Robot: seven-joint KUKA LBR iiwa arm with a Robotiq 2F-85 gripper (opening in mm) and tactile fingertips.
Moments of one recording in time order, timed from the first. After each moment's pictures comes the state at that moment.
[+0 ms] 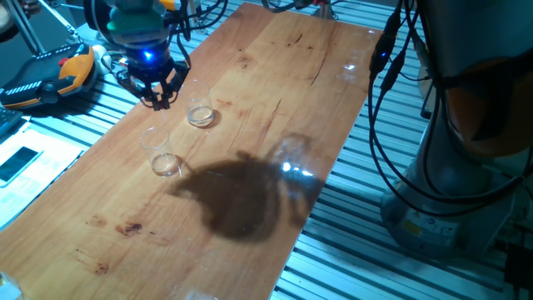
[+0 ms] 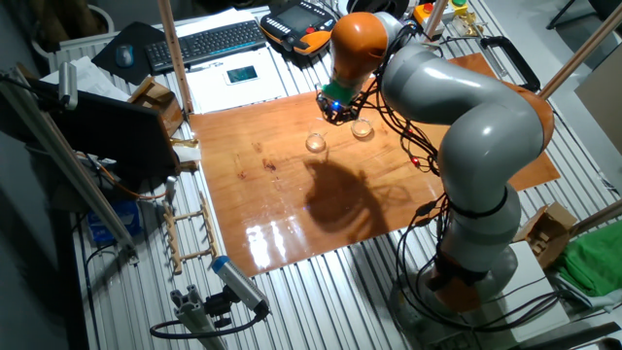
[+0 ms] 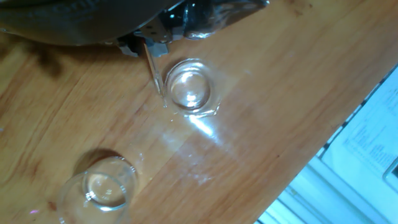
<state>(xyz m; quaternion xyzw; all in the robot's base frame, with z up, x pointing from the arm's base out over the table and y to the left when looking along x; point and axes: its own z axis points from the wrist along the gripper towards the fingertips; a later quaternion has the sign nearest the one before) 0.573 0.134 0.224 0.39 0.92 0.02 0.05</state>
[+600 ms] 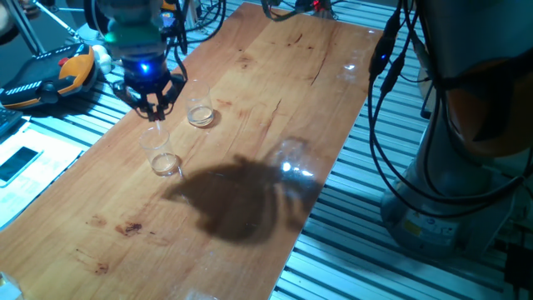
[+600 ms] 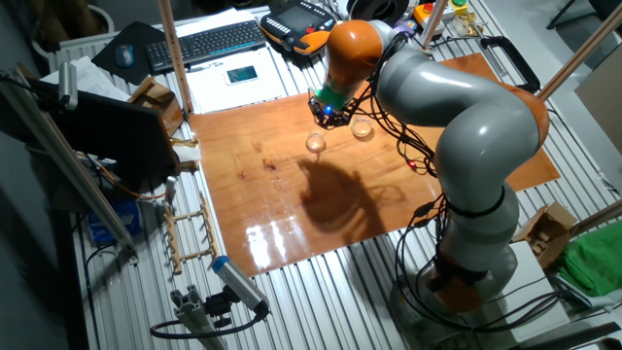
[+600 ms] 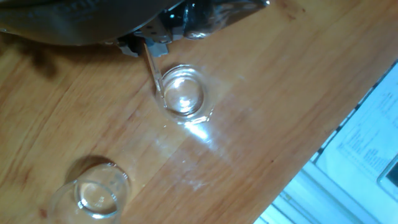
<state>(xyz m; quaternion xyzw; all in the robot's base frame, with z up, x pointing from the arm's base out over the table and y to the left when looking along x) 0.576 0.153 0.200 0.41 0.91 0.04 0.05</state>
